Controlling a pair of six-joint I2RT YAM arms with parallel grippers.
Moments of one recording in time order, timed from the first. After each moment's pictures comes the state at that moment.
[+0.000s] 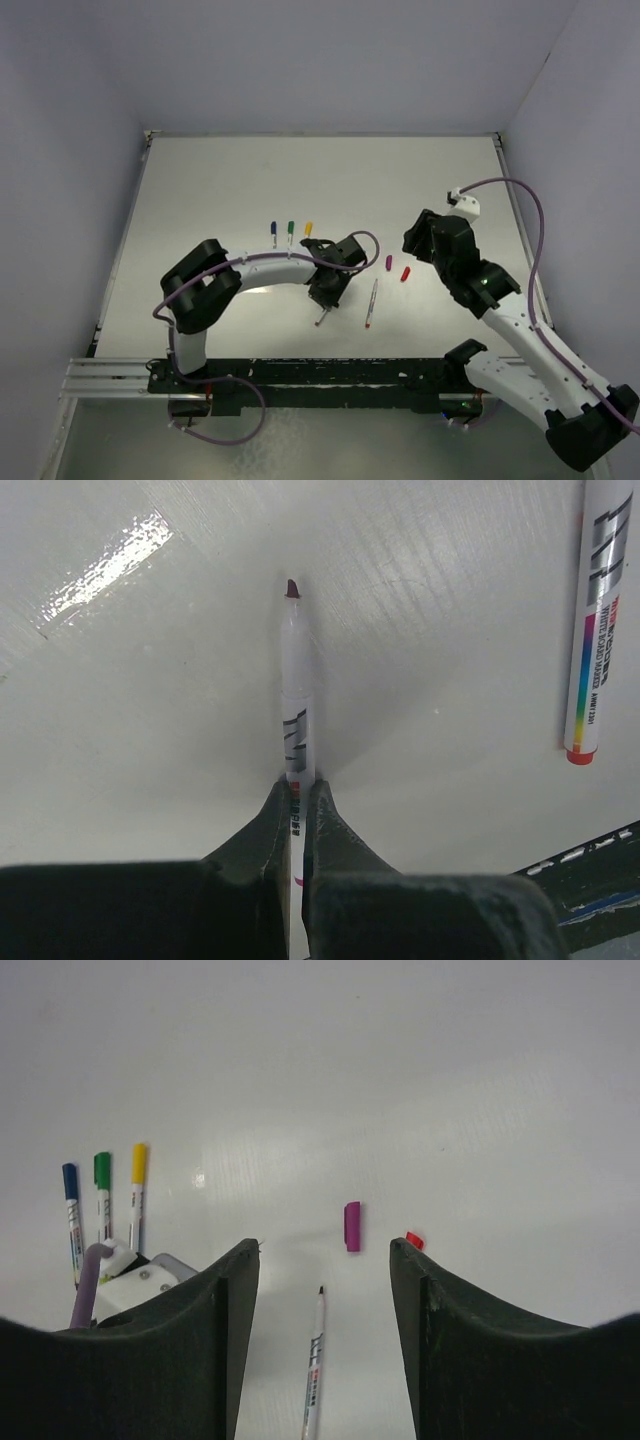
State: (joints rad) left arm -1.01 1.89 1.24 -0.66 -0.01 -0.49; right arm 0.52 0.82 0.76 -0.49 0.42 0.61
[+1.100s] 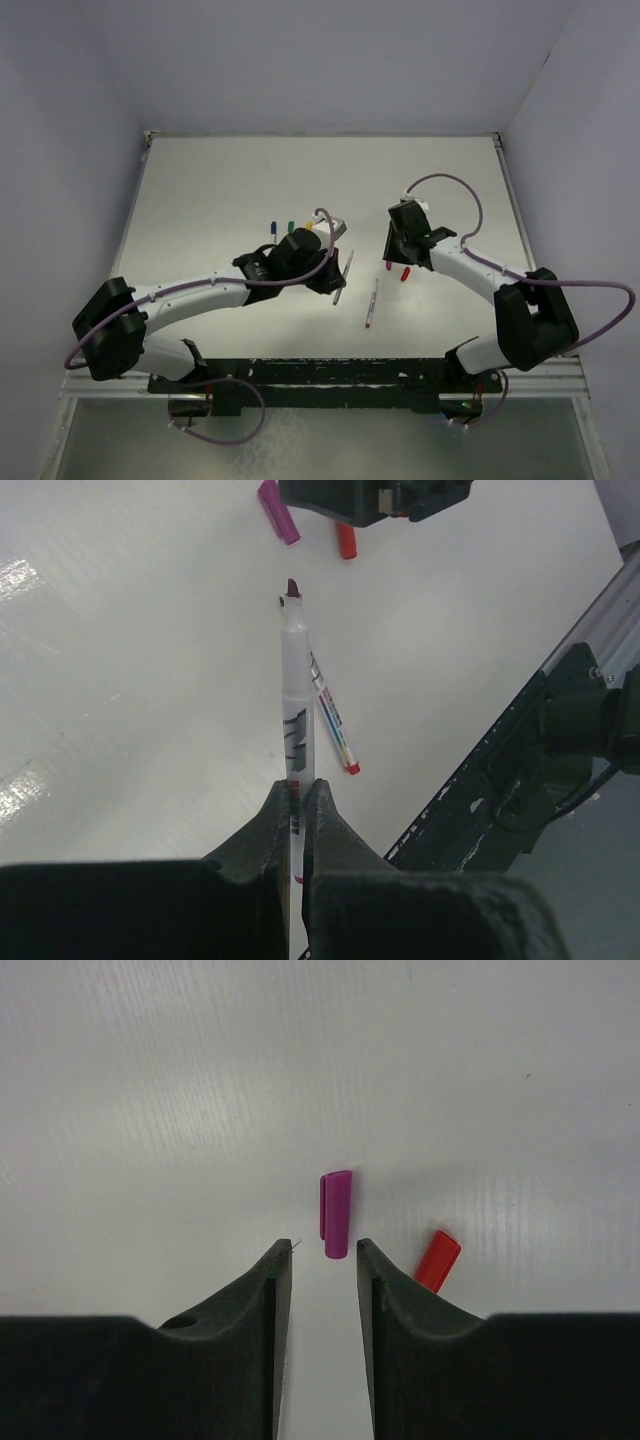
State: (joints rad) left arm -0.96 1.38 0.88 -0.13 0.07 -0.55; right arm 0.44 1.42 0.82 -0.38 0.22 0.57
